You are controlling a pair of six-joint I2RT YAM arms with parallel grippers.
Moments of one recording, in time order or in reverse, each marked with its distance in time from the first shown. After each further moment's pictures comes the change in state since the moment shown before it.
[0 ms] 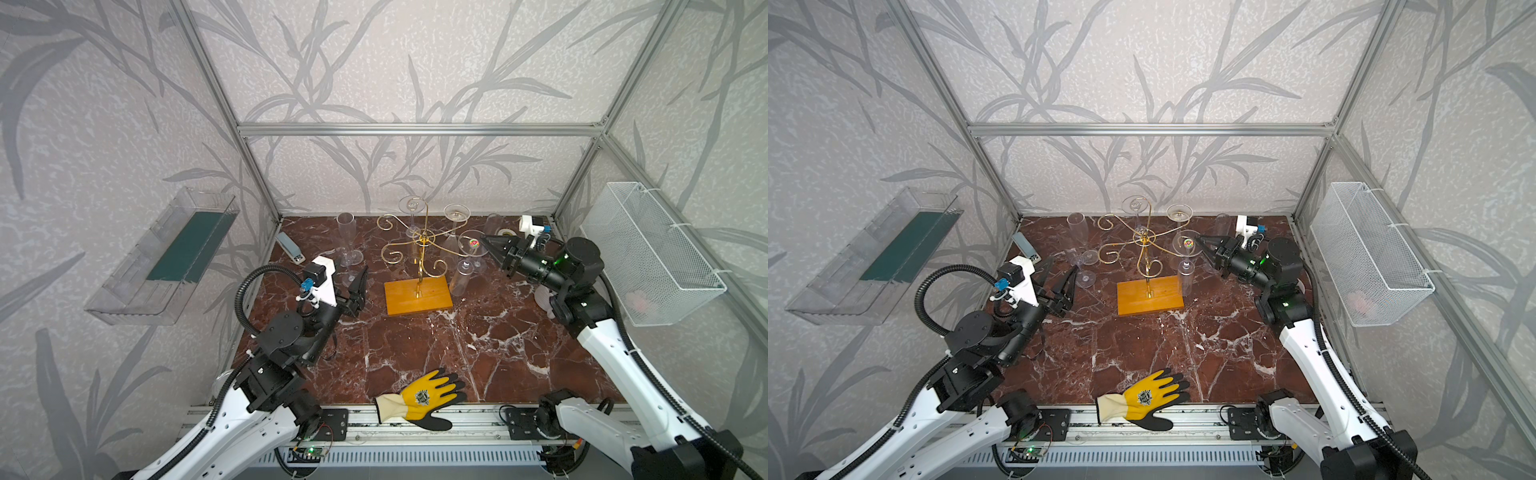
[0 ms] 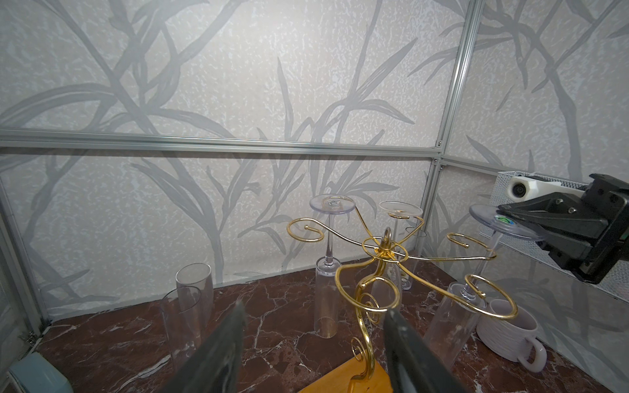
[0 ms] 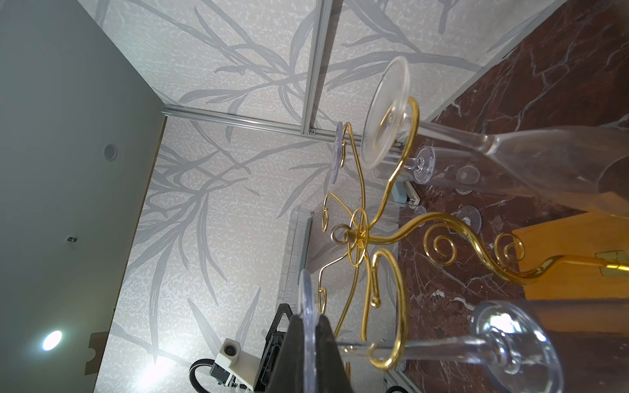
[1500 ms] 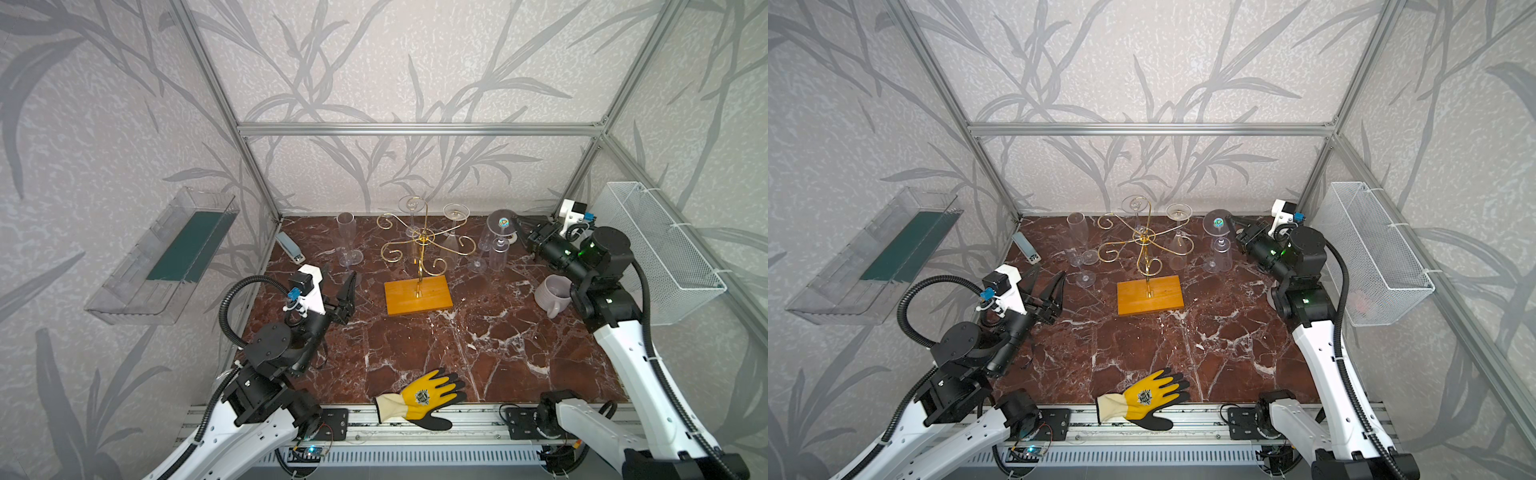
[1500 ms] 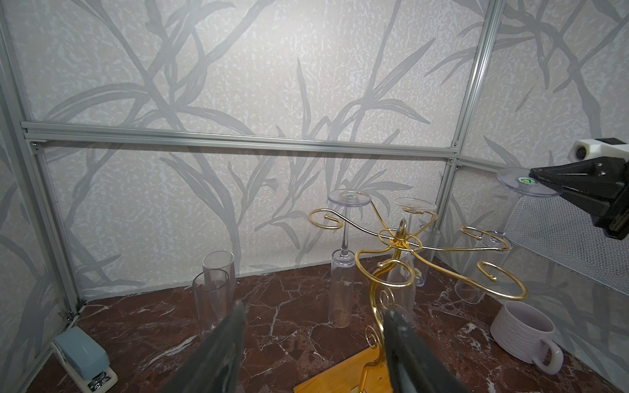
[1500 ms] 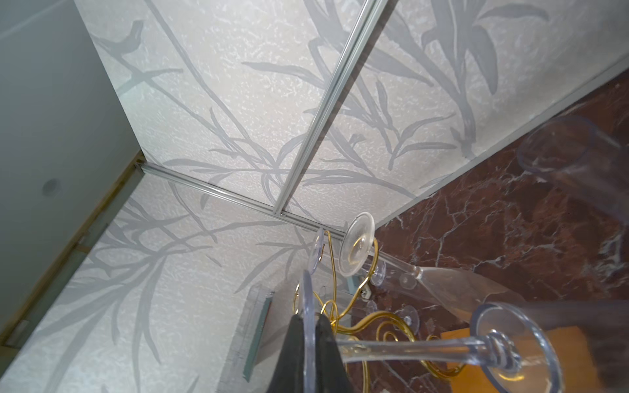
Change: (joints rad) left arm 0.000 -0.100 -0.020 -0.087 -0.048 -0.002; right arm -0.153 -0.051 0.156 -0.222 0.191 -0.327
